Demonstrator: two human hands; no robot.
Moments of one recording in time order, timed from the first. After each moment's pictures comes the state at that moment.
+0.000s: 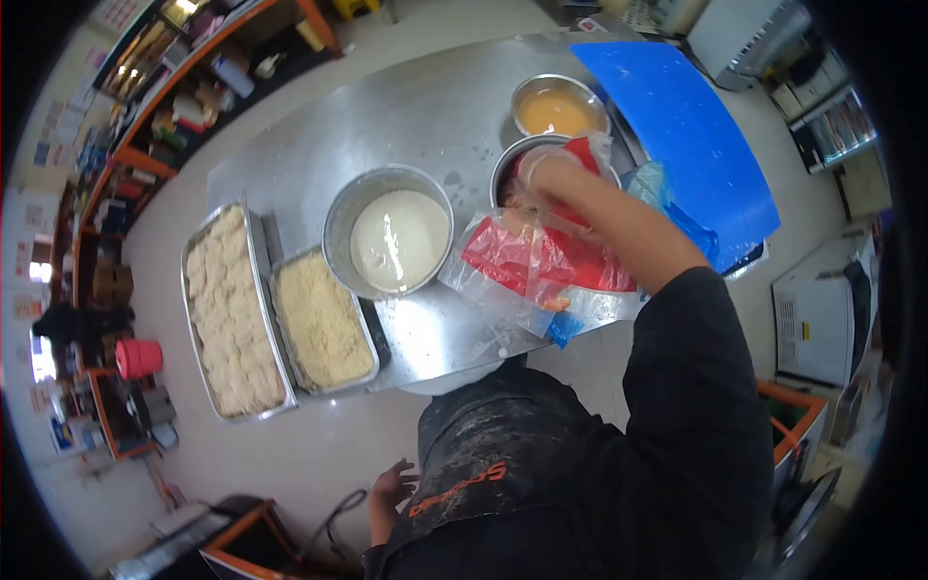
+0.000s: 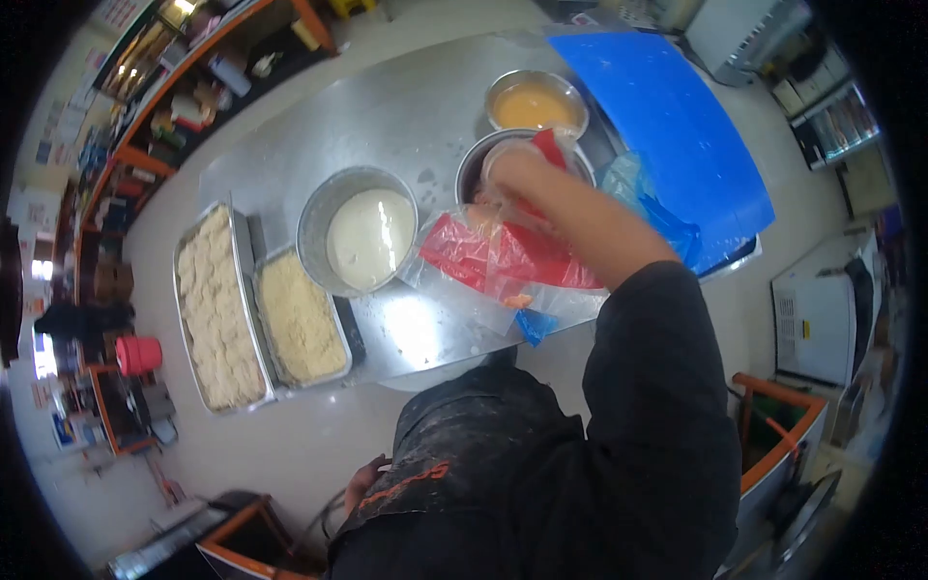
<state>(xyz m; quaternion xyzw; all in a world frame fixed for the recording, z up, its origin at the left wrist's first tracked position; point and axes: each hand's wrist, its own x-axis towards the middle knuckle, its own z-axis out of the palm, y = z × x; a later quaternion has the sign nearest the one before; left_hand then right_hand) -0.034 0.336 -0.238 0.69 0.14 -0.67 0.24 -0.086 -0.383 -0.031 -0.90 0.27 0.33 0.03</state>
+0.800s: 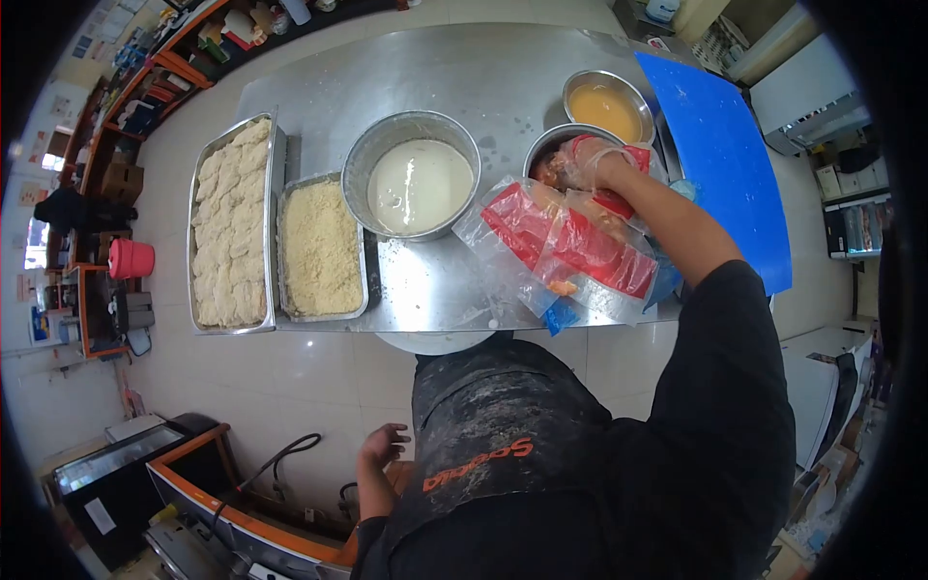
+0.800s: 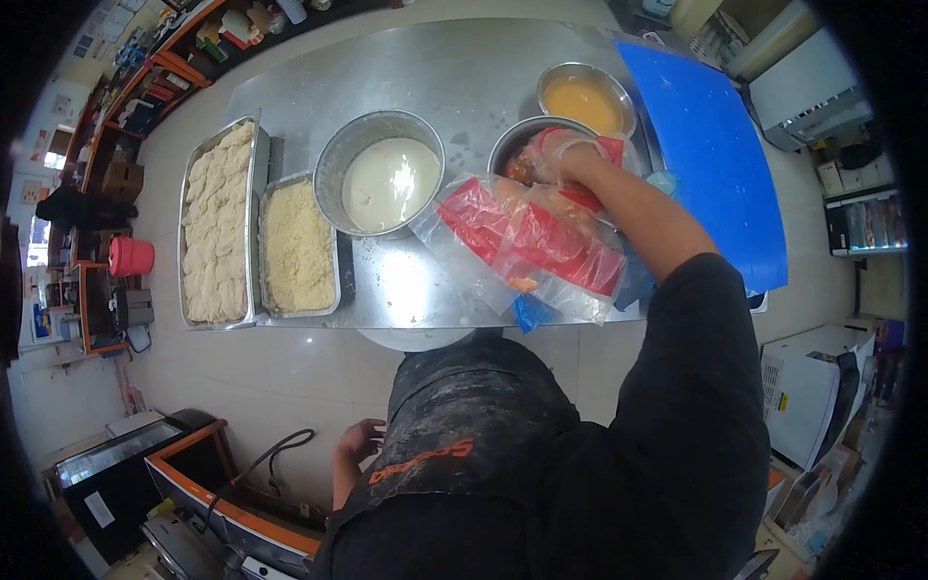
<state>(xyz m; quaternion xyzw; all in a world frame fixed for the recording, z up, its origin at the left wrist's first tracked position) -0.113 0.305 -0.233 0.65 0.20 -0.66 0.32 -0.111 -0.415 -0.073 -0.94 0.23 0.23 0.05</state>
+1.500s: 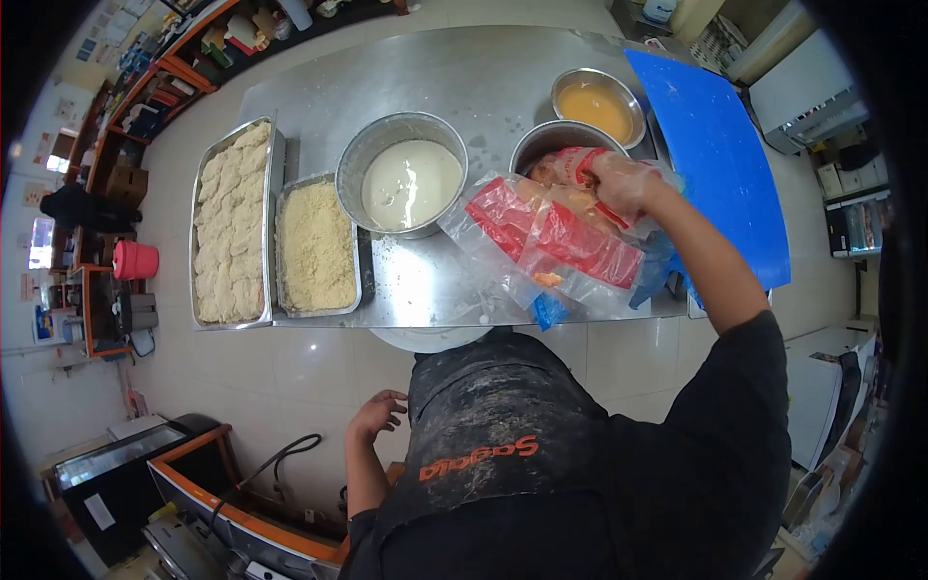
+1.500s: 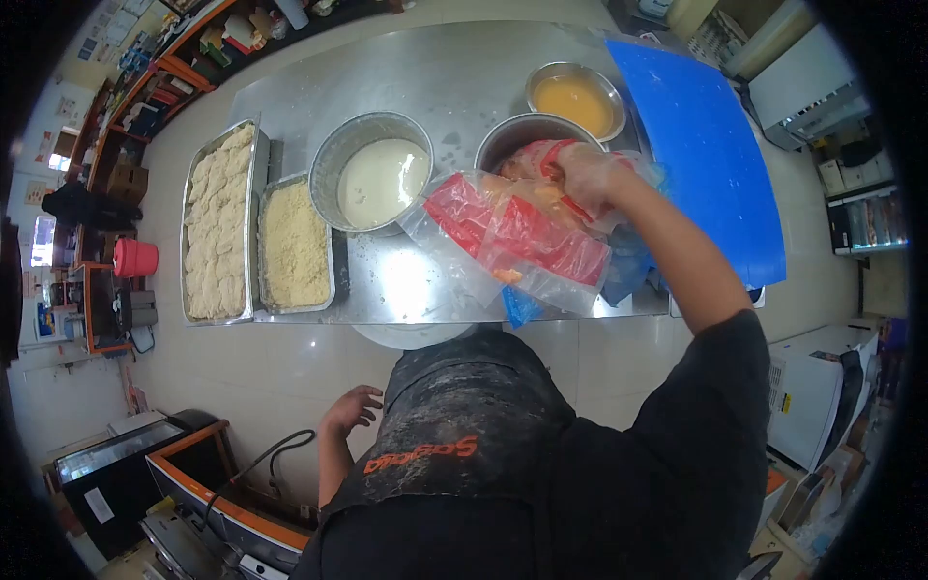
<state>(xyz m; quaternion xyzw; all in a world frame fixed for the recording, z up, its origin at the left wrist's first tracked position) -0.077 0.189 -0.149 0.73 0.08 -0.63 0.26 -0.184 -0.404 -0.022 -0.95 0.23 0.19 0.13</state>
